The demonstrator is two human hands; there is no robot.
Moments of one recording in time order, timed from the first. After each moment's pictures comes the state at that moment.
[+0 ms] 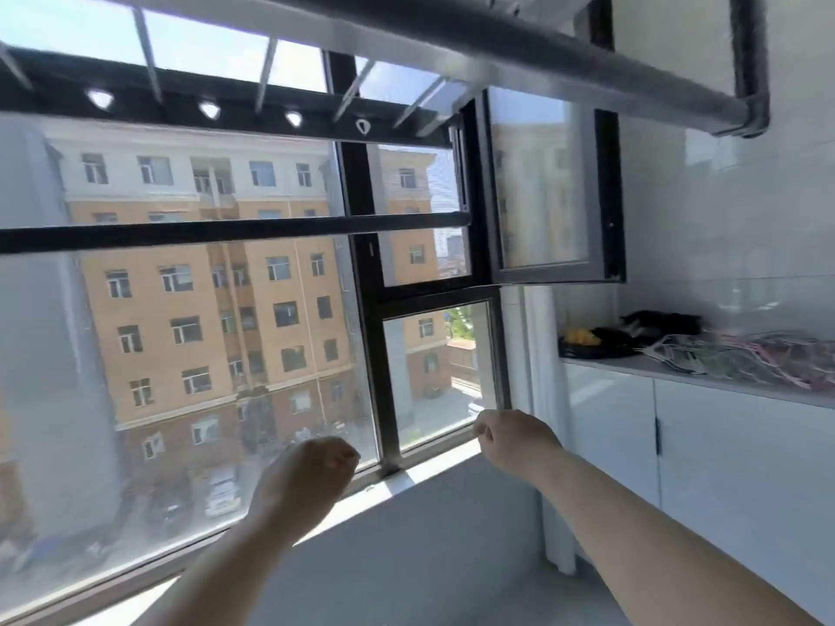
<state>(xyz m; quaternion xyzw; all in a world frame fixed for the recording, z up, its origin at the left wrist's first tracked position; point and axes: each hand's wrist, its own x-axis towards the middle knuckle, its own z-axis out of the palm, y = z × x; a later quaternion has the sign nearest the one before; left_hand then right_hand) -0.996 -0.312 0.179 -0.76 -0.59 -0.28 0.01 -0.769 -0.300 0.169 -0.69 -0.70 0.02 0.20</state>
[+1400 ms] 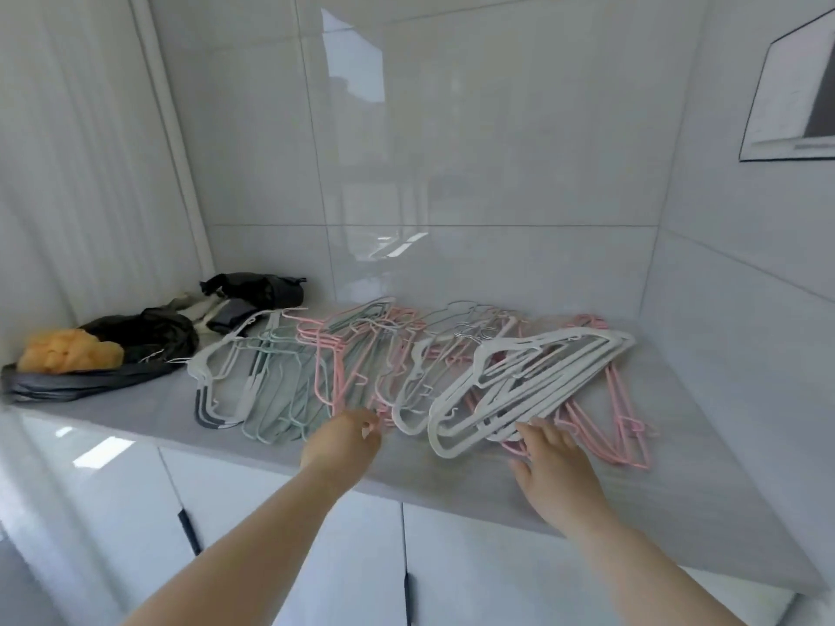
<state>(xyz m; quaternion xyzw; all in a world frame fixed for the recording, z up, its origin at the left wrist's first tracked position) -0.027 -0.006 0.050 -0.91 -0.34 -0.13 -0.19 0.095 -0.201 0.024 -0.92 -0.36 -0.05 0.14</state>
